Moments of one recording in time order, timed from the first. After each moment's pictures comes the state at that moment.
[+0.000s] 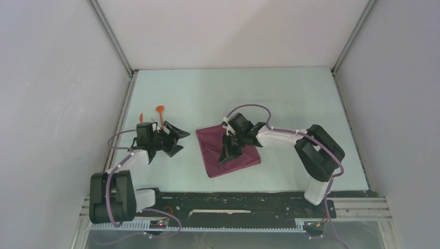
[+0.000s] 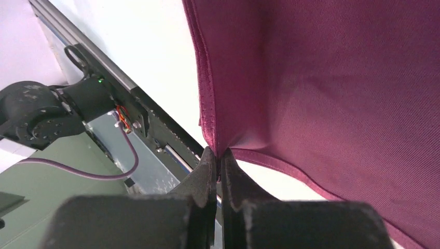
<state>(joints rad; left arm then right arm) 0.08 1.17 0.44 -0.05 0.55 -0.92 0.82 1.80 1.09 -0.31 -0.51 0.72</state>
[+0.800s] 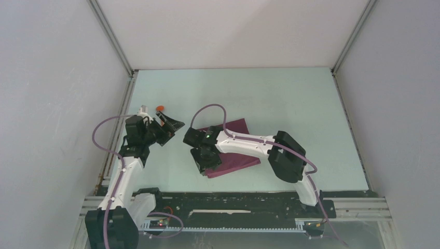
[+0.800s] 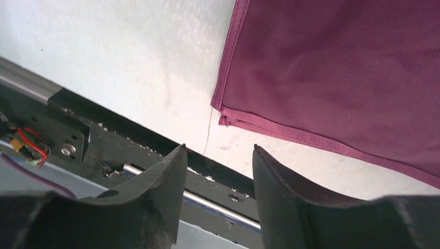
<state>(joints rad) 0.08 0.92 0.55 -0.17 0.49 -0.79 1.13 2.07 1.67 -0.89 -0.06 0.66</state>
